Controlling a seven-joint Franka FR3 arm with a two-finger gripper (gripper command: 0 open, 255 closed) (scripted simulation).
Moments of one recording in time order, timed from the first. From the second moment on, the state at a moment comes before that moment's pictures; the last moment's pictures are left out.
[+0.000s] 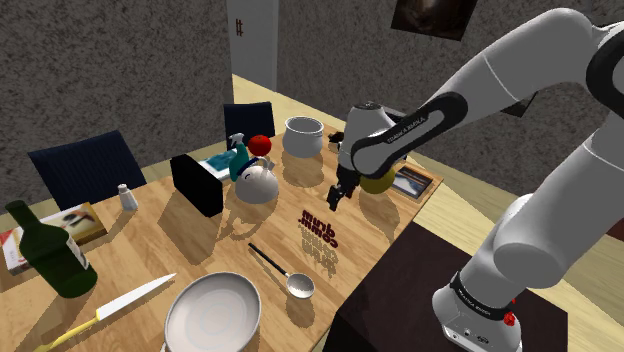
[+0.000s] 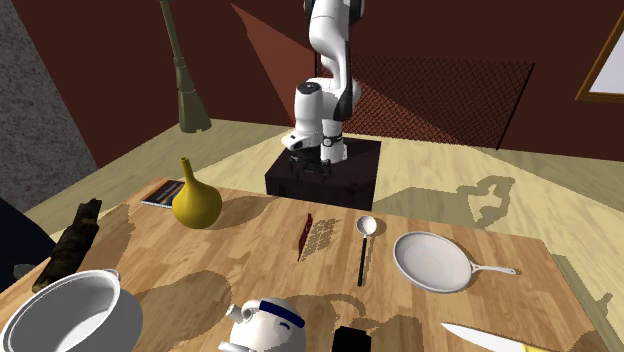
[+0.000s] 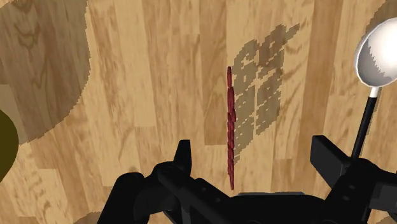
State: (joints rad) arm -0.03 -0.10 0.07 -2.62 0.03 2.55 -0.01
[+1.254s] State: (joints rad) arm -0.01 0.30 0.05 -2.51 -0.06 2.83 0.08
